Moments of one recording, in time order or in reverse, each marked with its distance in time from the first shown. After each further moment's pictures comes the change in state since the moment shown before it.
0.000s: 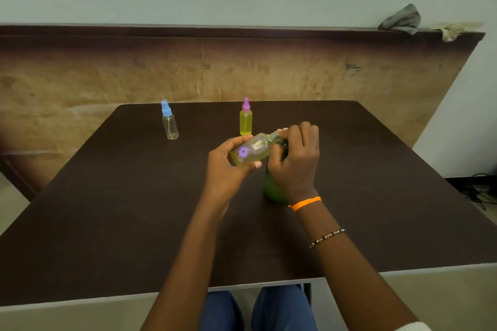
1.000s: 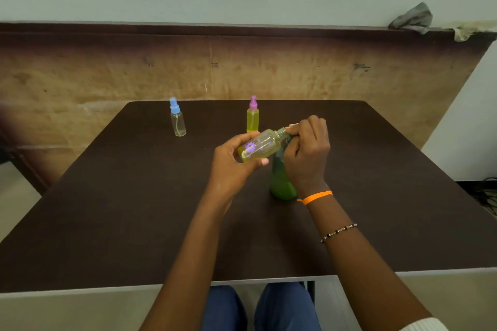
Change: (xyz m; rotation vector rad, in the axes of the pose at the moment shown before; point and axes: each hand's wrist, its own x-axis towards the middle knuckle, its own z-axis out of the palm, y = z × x) left_hand -0.003 0.003 -0.005 0.030 -0.030 0.004; right_hand 0.010 0.006 -0.001 0.096 0.030 -0.021
